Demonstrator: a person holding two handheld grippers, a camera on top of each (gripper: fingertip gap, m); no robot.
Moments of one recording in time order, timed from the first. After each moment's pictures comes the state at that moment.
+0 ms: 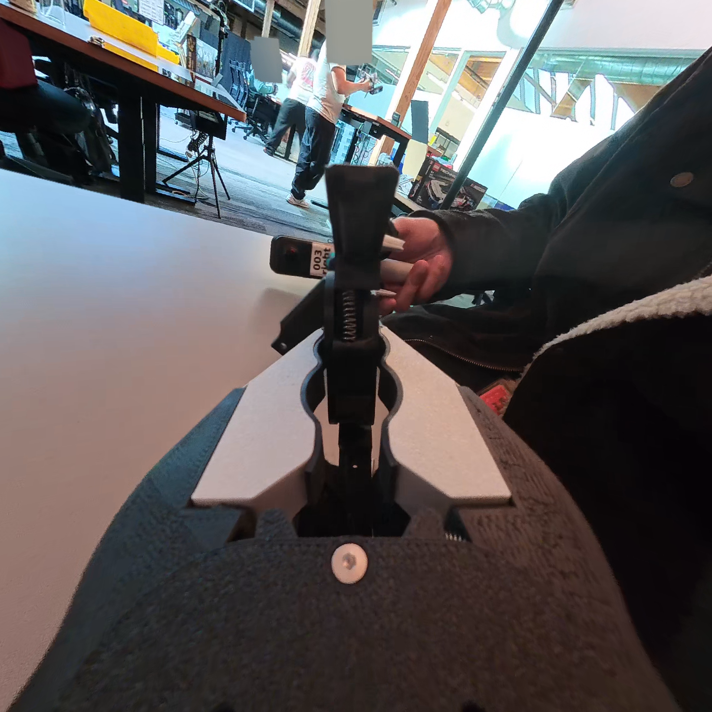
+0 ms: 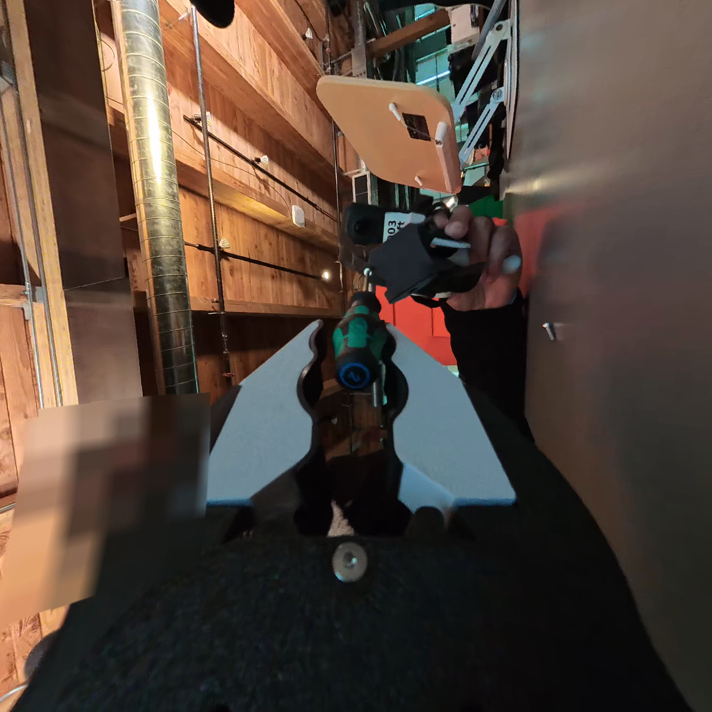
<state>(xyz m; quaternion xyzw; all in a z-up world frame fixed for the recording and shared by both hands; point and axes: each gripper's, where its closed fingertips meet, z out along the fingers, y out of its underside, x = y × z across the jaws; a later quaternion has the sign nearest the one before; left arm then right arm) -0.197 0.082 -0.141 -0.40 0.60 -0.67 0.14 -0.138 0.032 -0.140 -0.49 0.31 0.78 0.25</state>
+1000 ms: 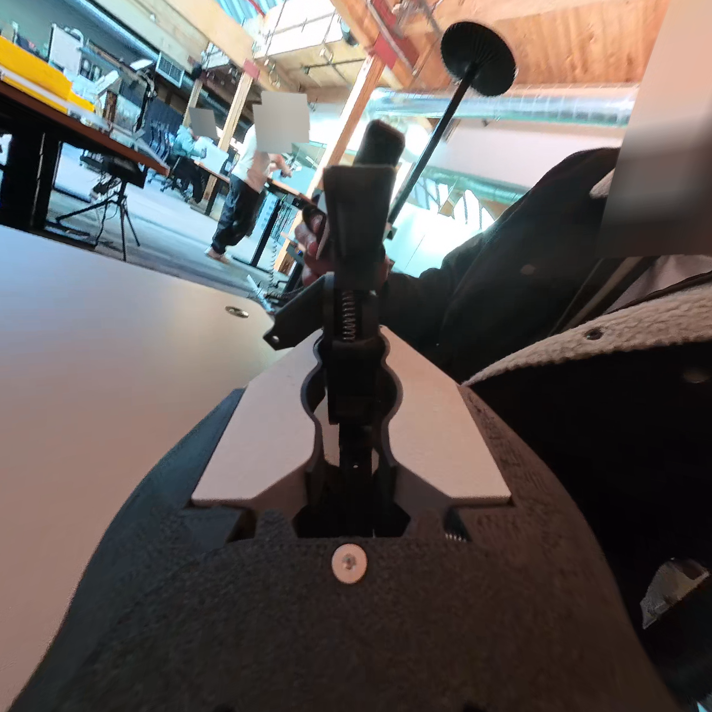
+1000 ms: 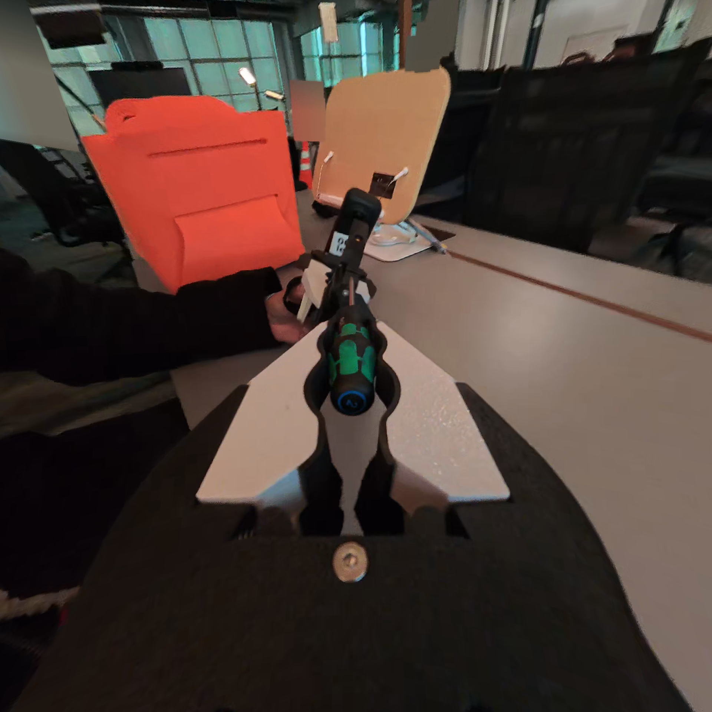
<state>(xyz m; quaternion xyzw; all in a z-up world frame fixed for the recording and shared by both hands) -0.213 0.078 -0.104 -0.35 0.52 -0.78 0.06 -0.141 0.023 -0.062 -0.72 -0.19 0.23 0.63</state>
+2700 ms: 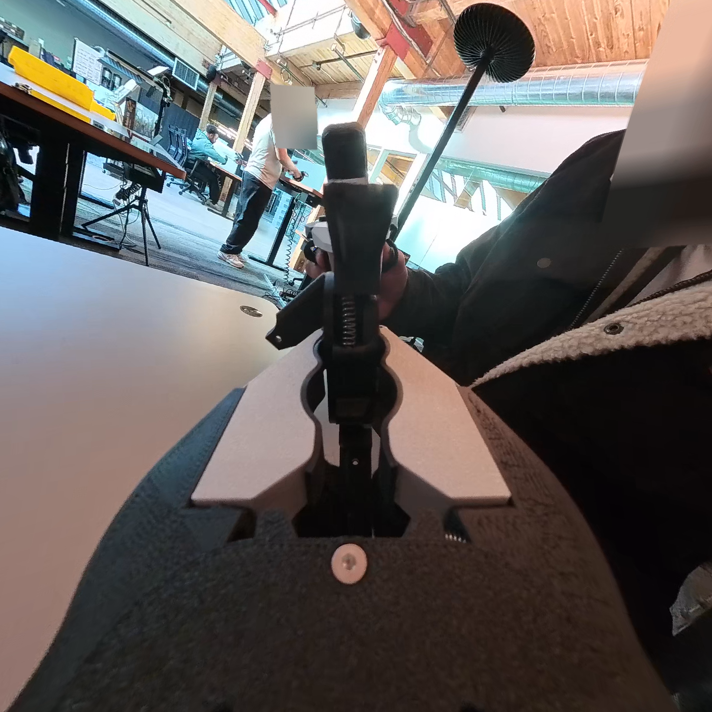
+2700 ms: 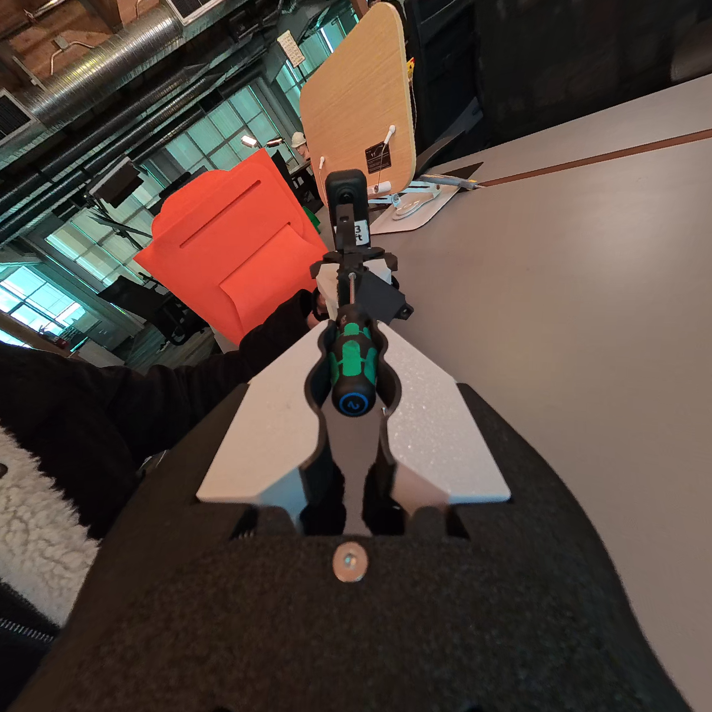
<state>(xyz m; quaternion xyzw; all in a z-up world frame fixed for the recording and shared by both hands) -0.211 0.079 -0.106 -0.36 0.53 -0.76 0.08 -0.148 0.029 -0.081 -0.74 -0.03 0.38 0.55</state>
